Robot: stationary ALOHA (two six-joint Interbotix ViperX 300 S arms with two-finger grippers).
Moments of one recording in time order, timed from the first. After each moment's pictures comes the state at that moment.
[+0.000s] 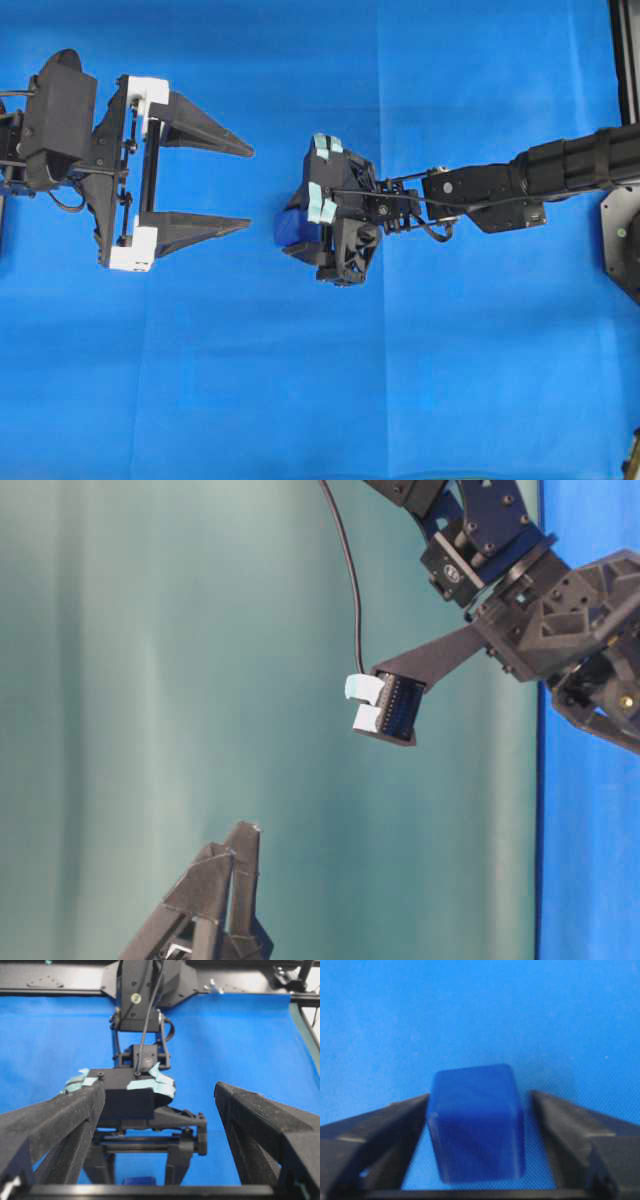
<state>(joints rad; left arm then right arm) -0.02 -0.44 0.82 0.02 -0.23 -0.04 -0.05 0.31 0.59 -0.27 -0.27 0.54</state>
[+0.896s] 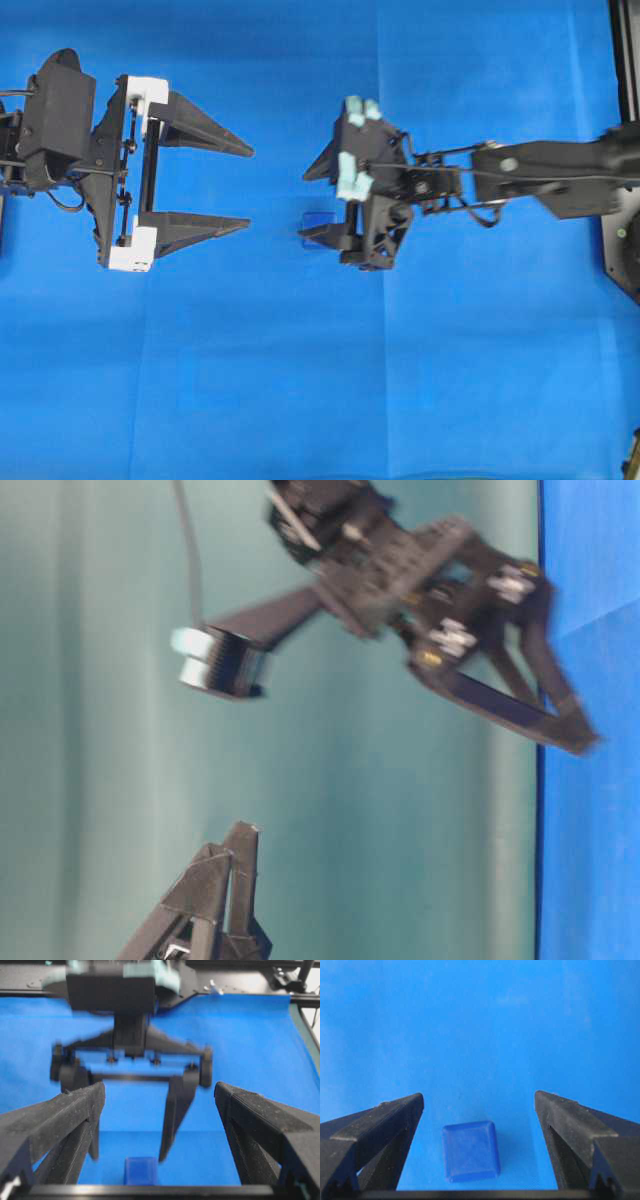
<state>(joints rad) -0.02 -0.44 0.82 0.02 -0.23 -0.04 -0.04 -0.02 0.62 -0.27 0.01 0.53</state>
